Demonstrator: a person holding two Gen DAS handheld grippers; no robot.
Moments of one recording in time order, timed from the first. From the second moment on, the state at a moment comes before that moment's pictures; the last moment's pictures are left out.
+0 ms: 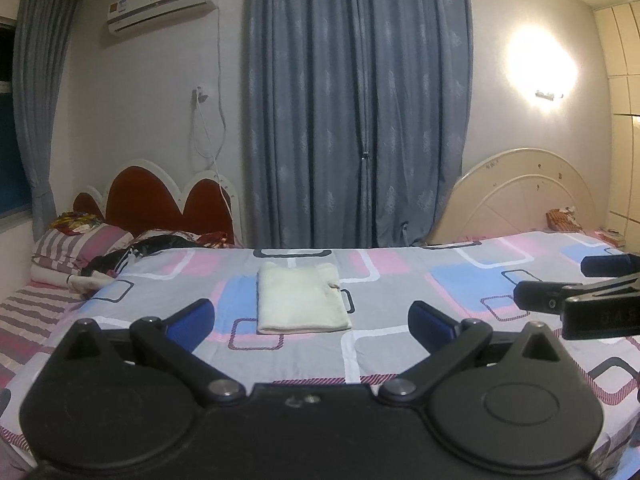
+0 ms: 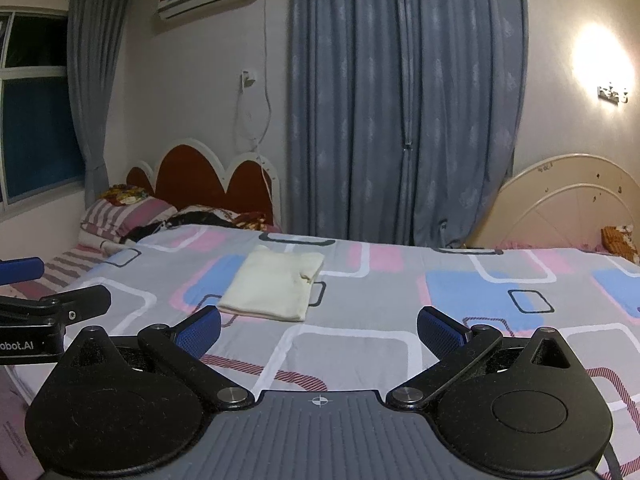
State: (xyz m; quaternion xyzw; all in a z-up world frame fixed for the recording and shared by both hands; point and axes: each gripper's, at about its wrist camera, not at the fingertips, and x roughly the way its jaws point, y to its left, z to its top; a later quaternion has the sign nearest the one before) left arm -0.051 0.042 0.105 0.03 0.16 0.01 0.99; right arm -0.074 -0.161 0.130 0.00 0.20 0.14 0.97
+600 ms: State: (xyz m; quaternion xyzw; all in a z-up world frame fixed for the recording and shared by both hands) left arm -0.048 0.041 0.106 0.04 0.17 0.00 0.98; right arm -0.069 -0.171 0.129 -0.01 0.19 0.14 0.97
